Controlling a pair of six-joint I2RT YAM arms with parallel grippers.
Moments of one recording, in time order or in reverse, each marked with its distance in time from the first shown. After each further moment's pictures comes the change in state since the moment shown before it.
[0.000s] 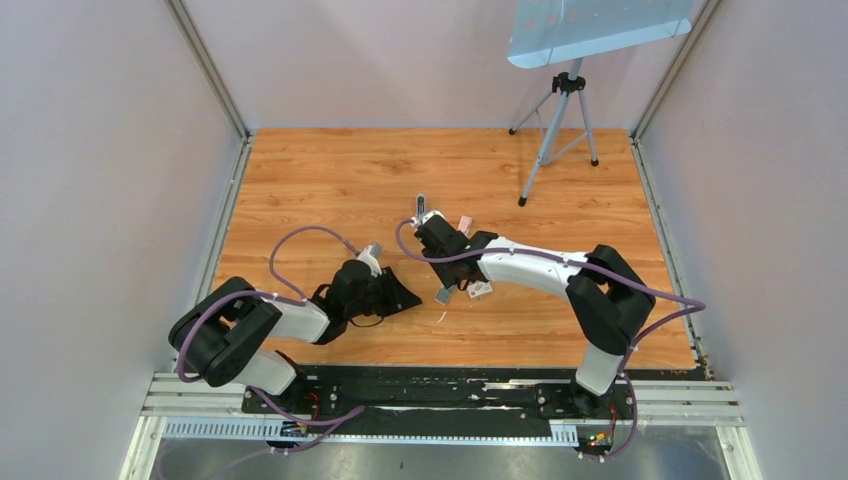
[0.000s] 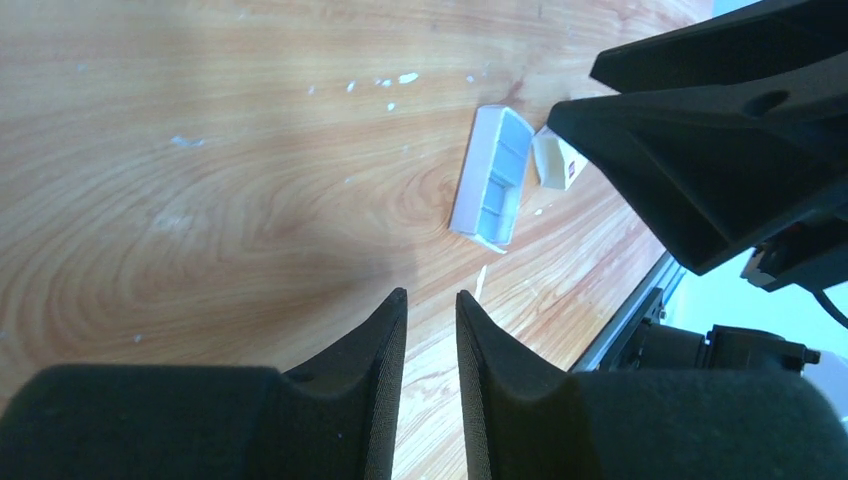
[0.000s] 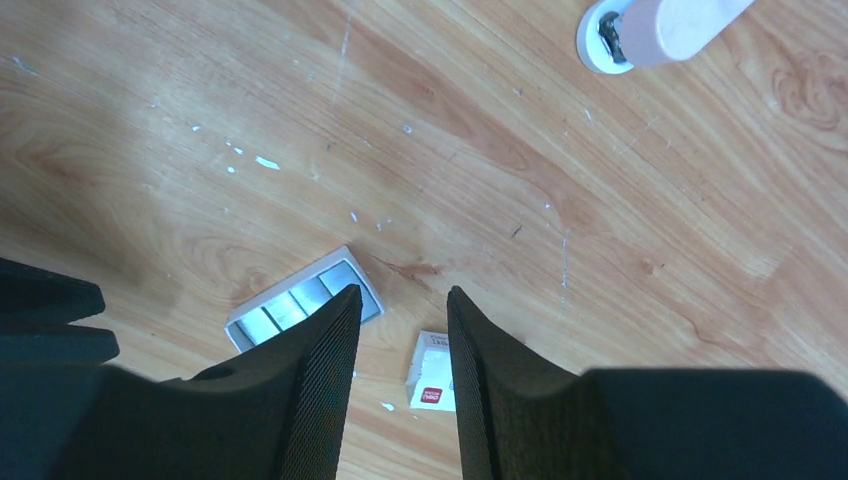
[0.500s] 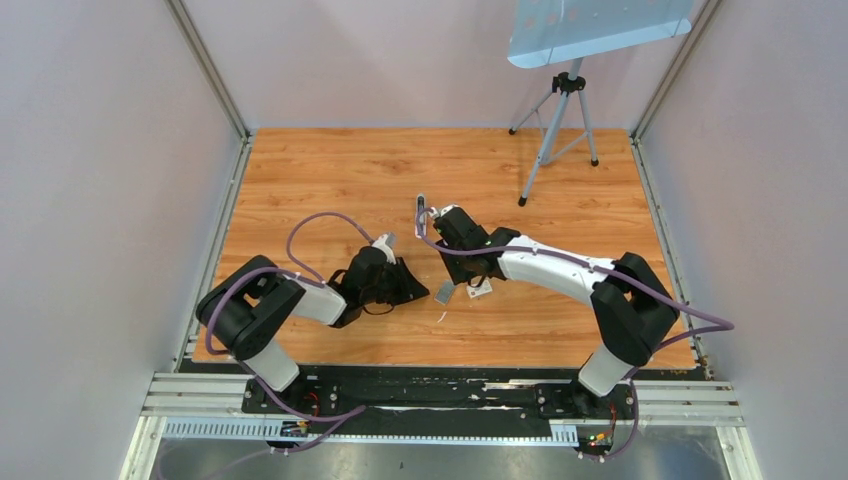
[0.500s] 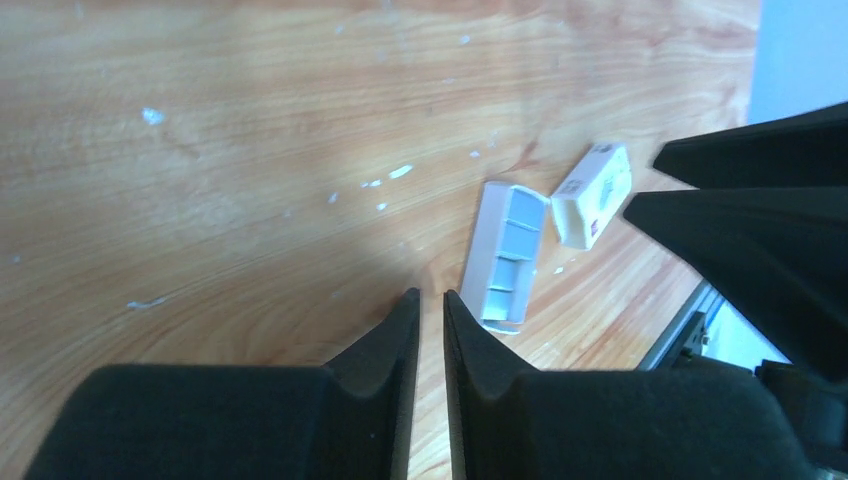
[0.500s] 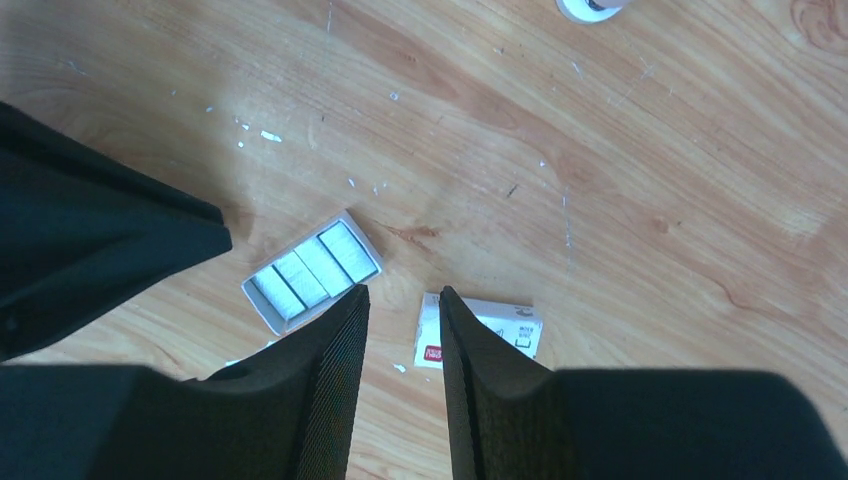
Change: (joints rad) left arm -0.005 0.148 0.169 -0.035 -0.012 0.091; right arm -0.083 -0.111 -0.068 0.000 -0.133 0.087
